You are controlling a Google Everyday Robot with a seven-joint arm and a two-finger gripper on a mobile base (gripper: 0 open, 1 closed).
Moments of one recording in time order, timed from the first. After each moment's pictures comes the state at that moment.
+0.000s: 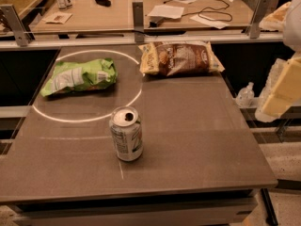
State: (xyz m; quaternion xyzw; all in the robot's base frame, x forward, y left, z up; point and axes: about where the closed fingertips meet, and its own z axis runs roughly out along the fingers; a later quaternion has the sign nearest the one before) arm 0.431 -0.200 1.025 -0.60 0.76 -0.08 0.22
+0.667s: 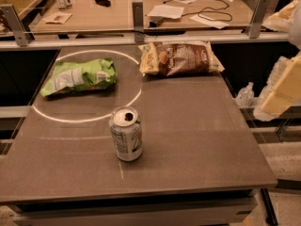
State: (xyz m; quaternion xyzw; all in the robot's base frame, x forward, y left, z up) arm 0.428 -0.202 1.028 -0.58 0.78 -0.06 0.24
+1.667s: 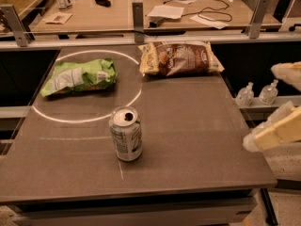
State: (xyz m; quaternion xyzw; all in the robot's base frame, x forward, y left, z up) arm 0.406 -0.209 0.969 -0.46 0.80 0.10 0.38
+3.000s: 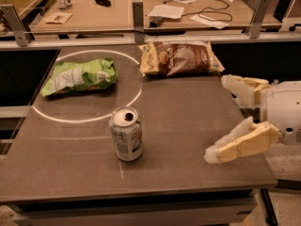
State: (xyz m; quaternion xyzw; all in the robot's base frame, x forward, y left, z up) arm 0.393 -0.122 0.959 -0.47 0.68 0.29 0.48
